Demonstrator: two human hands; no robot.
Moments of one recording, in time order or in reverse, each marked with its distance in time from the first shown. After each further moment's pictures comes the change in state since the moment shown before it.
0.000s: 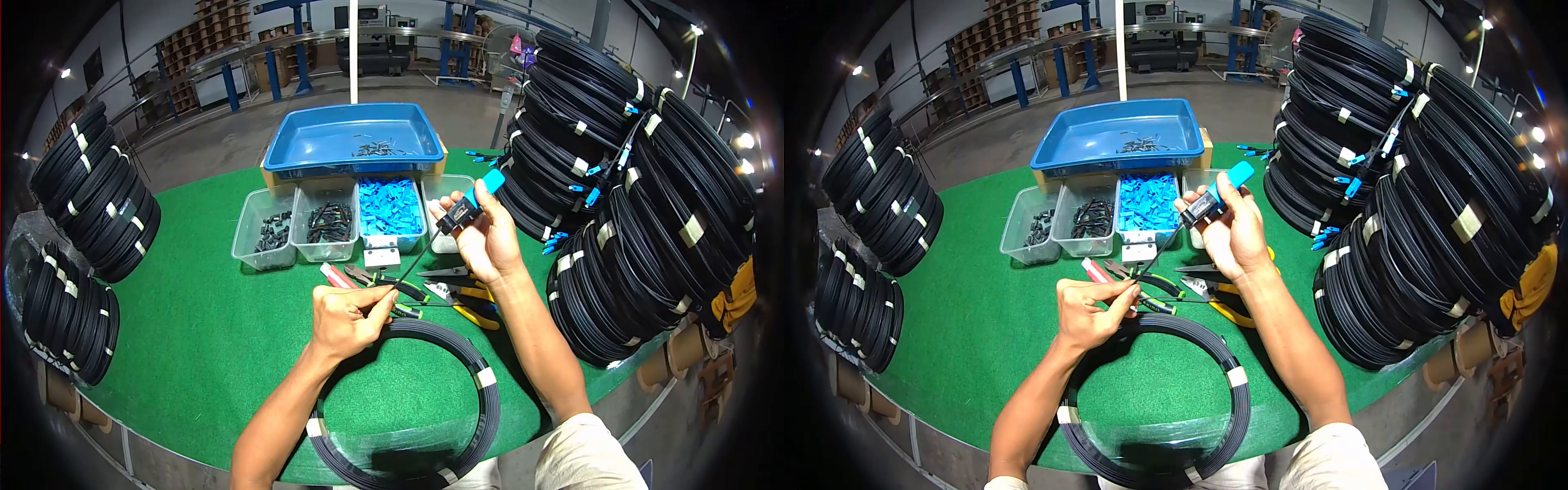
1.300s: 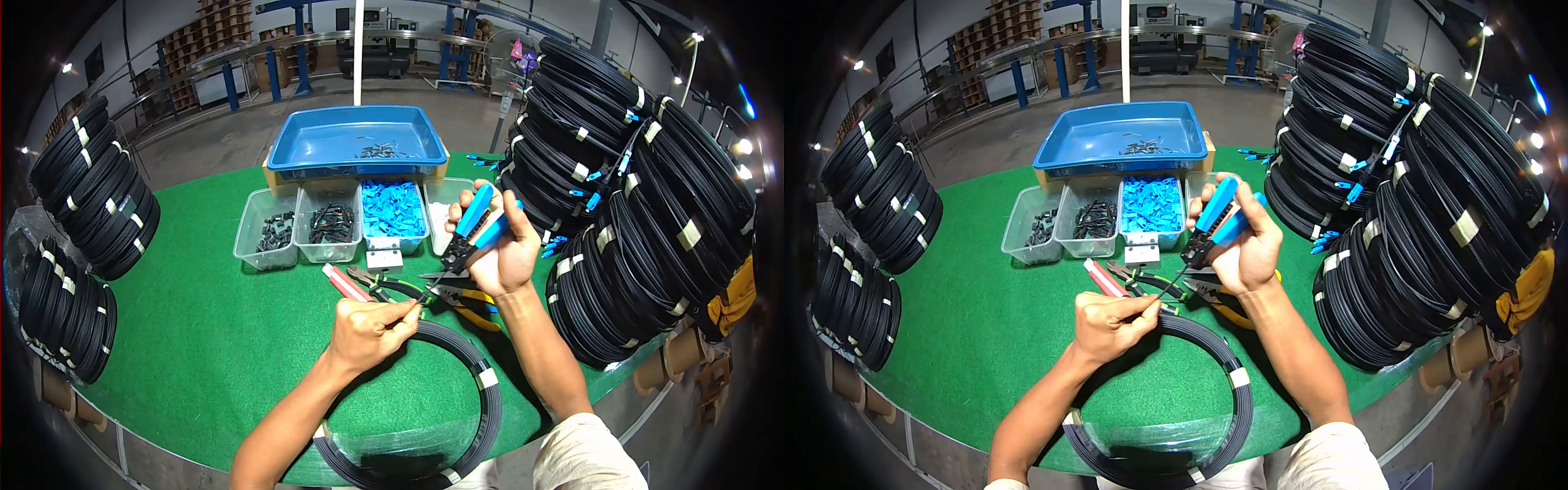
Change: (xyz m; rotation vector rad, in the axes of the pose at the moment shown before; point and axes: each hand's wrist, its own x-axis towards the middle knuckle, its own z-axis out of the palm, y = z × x) left_hand -0.005 0.017 0.011 0.022 0.036 0.214; right_hand -0.024 -0.006 0.016 0.028 -0.287 -0.068
